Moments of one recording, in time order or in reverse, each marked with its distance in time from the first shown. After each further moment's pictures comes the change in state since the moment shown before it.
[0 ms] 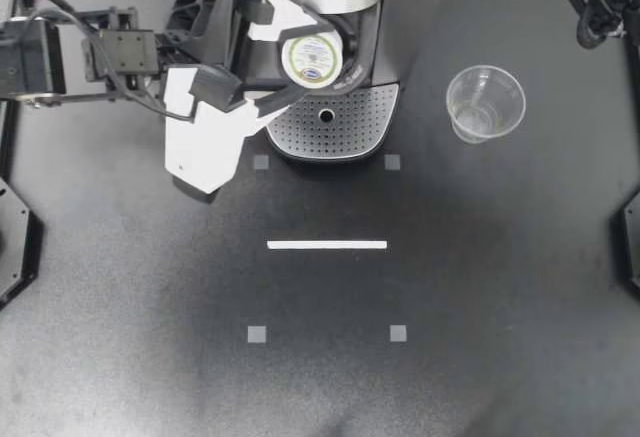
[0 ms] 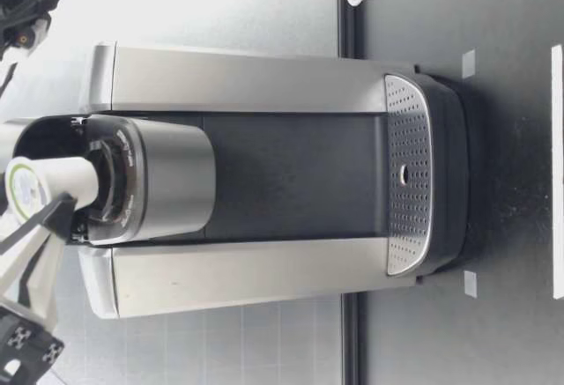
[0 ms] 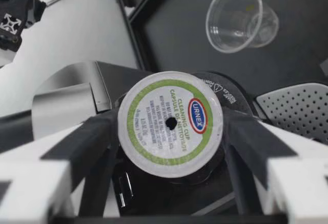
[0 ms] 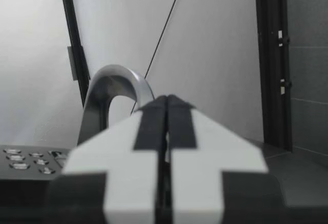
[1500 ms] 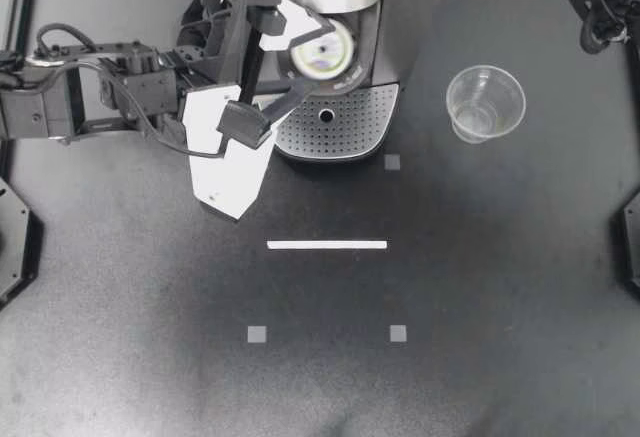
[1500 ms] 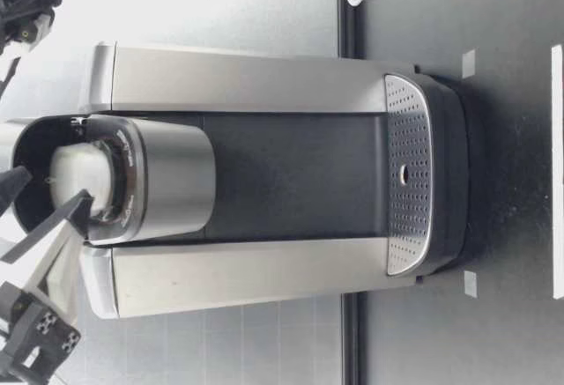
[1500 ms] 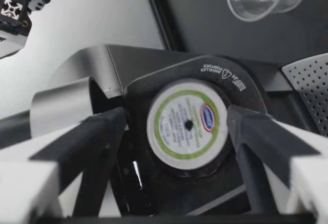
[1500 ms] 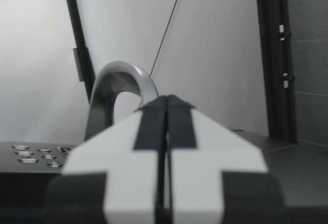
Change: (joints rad) left arm -0.075 0.032 -0.003 0.350 0.087 -0.255; right arm 0.000 -0.008 0.020 -0.018 -0.012 0.048
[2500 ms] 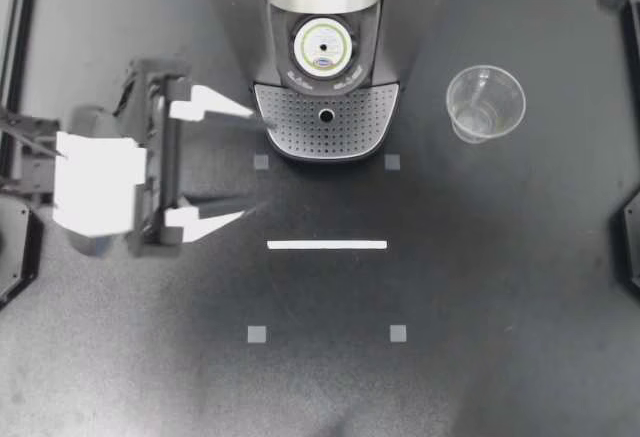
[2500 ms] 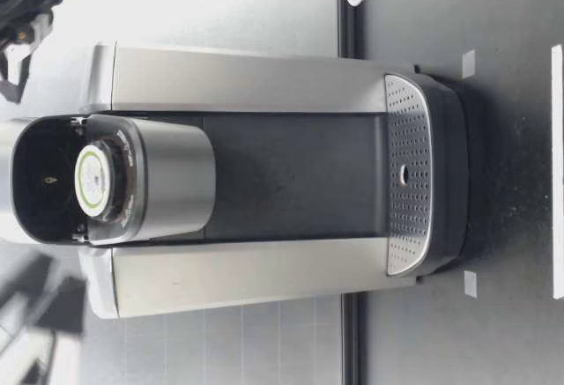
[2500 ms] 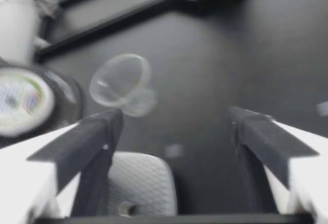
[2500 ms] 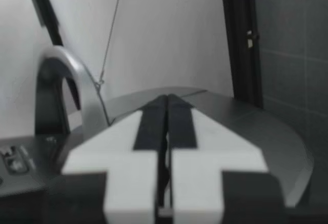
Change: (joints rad) left arm -0.077 -0.258 0.431 0.000 -0.446 -0.790; right arm -0.074 -0.028 -0.164 0.005 0.457 0.025
